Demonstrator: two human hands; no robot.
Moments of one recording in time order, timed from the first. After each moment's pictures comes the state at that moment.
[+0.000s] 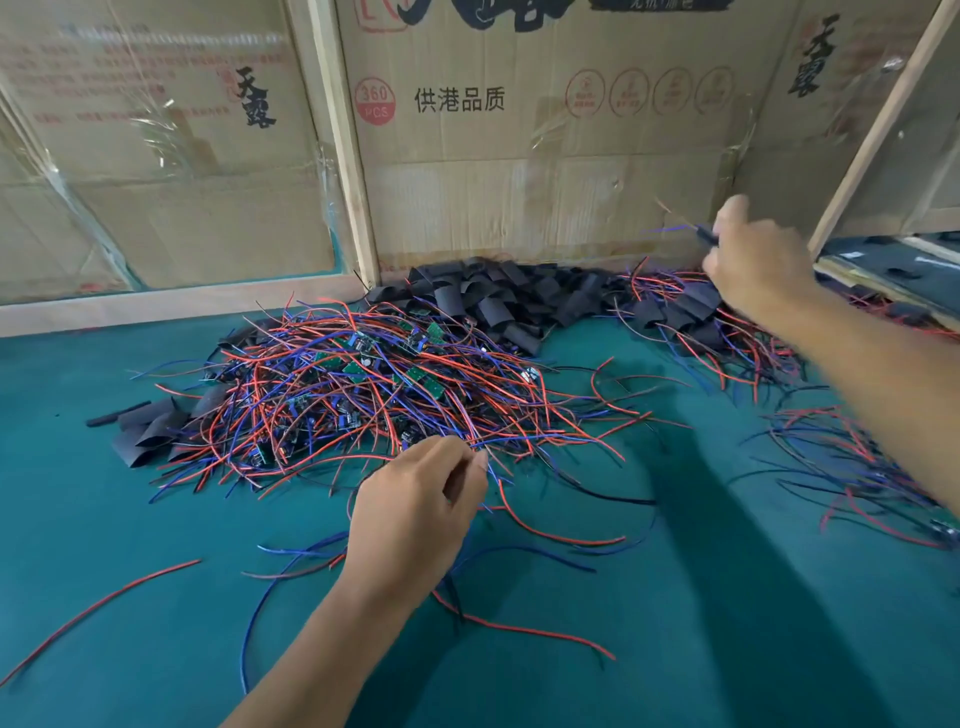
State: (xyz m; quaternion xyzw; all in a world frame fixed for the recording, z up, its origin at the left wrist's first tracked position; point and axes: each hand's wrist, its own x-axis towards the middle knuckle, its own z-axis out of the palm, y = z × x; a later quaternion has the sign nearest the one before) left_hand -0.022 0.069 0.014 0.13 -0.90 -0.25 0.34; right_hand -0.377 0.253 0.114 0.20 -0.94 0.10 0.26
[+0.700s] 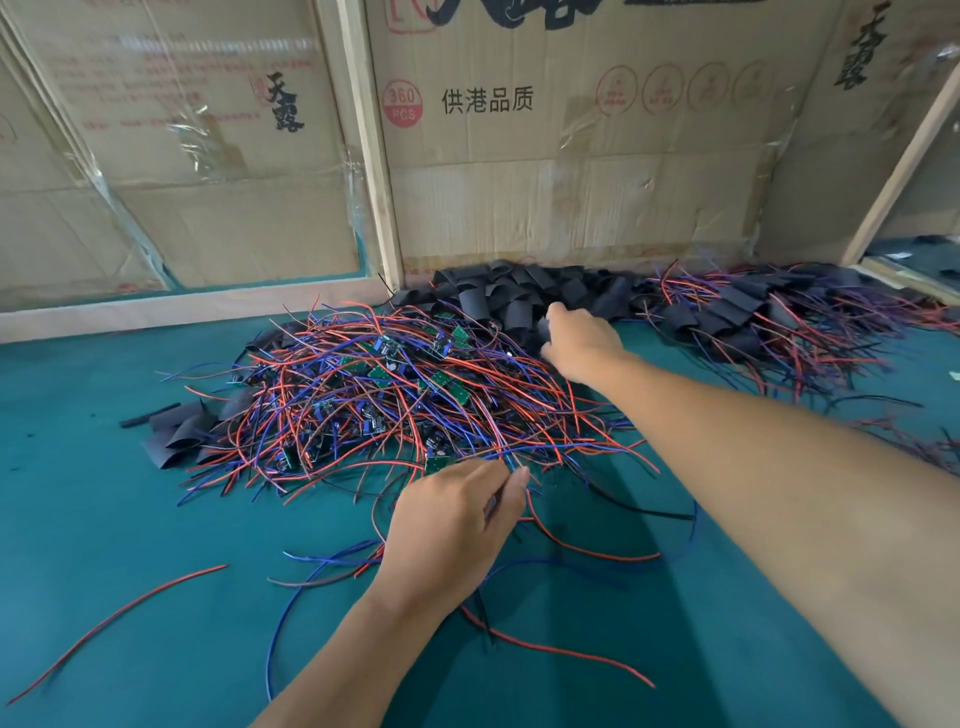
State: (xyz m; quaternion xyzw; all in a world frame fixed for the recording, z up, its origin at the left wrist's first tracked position) left_hand -0.030 0.061 0.002 0.08 -0.92 -0.17 0.33; right_hand -0.305 0.092 0.030 0.32 -0.94 0.09 0.07
